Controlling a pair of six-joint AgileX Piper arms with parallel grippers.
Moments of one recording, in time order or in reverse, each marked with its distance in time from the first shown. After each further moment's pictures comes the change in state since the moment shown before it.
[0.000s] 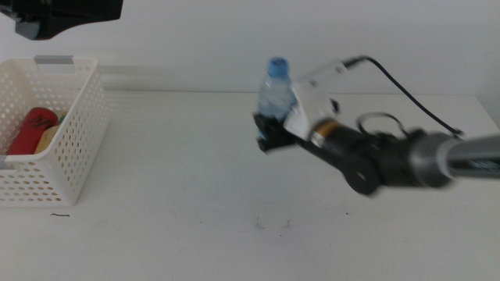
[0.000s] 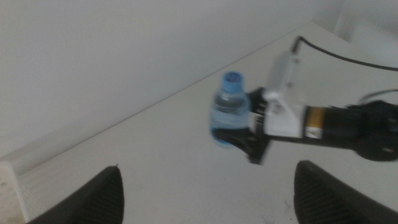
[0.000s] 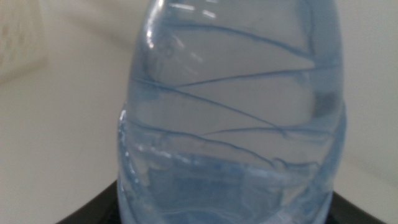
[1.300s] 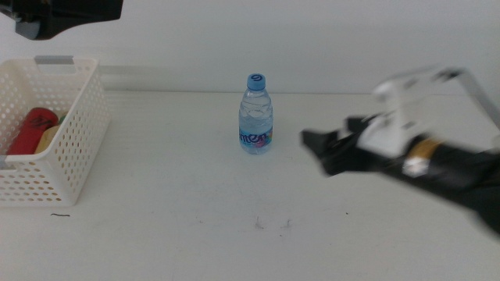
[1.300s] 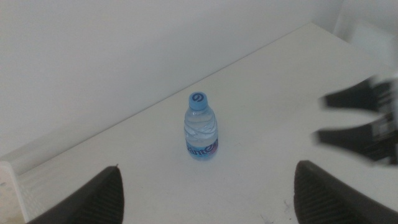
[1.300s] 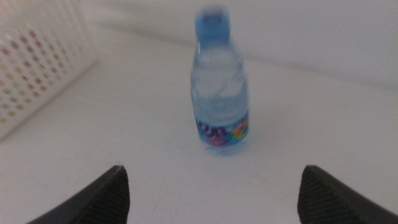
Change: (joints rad) left arm 0.000 0.000 0.000 0.000 0.000 -0.002; right arm 0.000 -0.566 0.387 -0.090 0.272 0.333
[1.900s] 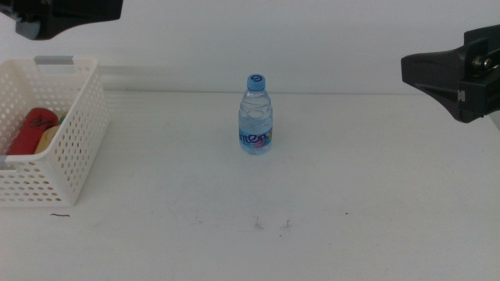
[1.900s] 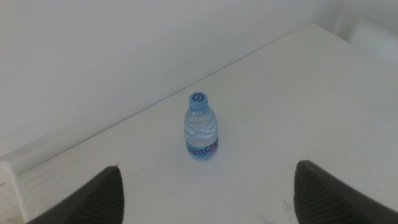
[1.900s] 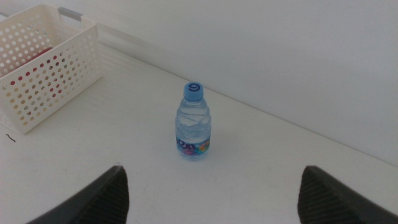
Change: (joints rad) left arm 0.000 0.000 0.000 0.000 0.000 0.000; right arm 0.000 -0.471 -0.356 0.058 0.847 -0.222
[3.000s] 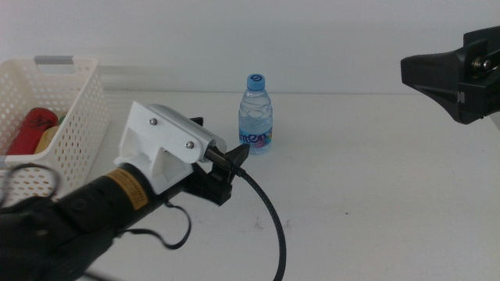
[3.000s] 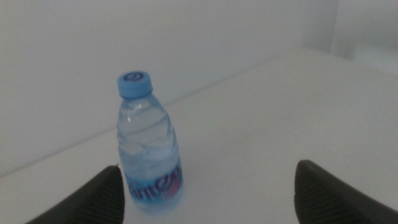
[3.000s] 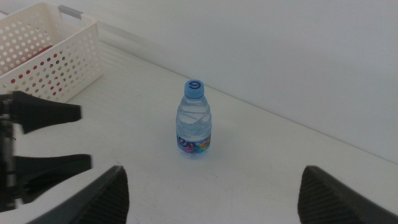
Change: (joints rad) left arm -0.384 0.353 0.893 0.700 -1.631 -0.659; right arm 0.000 0.000 0.000 0.002 0.004 0.000
